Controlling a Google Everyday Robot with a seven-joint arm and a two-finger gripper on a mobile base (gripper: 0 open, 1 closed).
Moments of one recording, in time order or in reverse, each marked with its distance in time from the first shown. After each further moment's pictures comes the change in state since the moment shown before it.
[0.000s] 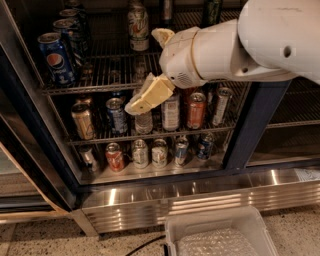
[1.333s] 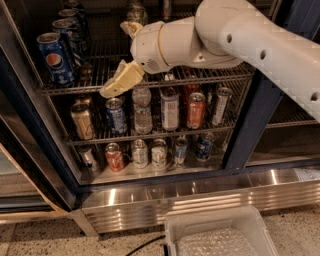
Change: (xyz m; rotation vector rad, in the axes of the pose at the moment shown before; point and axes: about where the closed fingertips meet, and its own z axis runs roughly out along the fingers) arm -0.024 -0.033 0.083 -0.088 -0.168 -0.021
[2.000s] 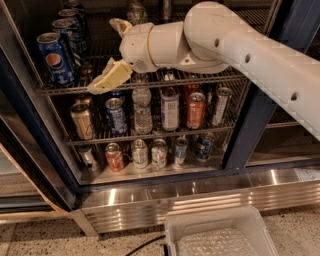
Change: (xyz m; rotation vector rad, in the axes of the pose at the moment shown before) arm -0.017 -0.003 0.028 0.008 -0.101 -0.014
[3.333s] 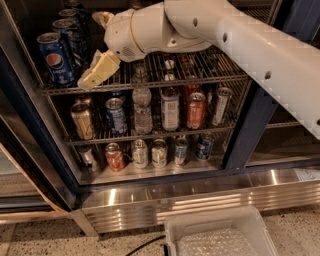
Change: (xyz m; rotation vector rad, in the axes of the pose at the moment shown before) arm -0.016 -0.002 0.025 -0.103 0.054 -0.051
